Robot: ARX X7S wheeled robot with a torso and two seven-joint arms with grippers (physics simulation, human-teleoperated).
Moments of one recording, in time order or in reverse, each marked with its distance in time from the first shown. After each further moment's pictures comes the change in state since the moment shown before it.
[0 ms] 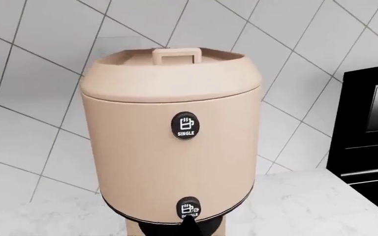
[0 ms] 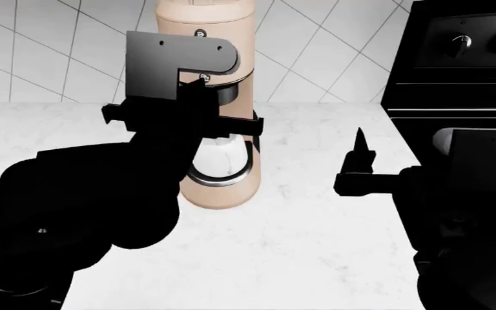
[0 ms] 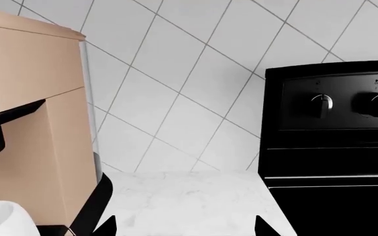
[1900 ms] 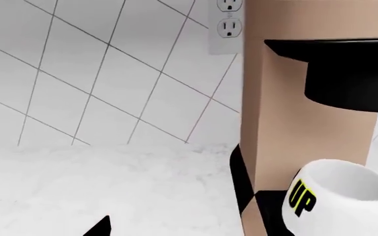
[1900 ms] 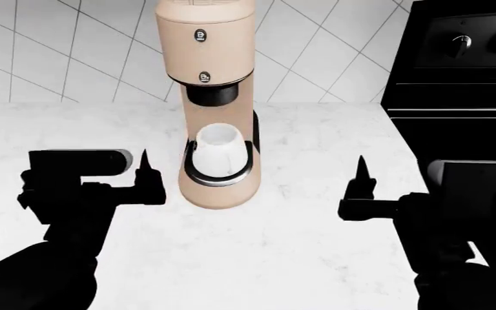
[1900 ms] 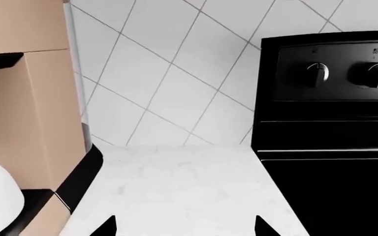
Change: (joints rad) left arm 0.607 -0.378 -0.126 0.121 0.373 0.403 0.322; right arm -0.176 0.059 -0.043 0.041 -0.099 -0.172 -0.076
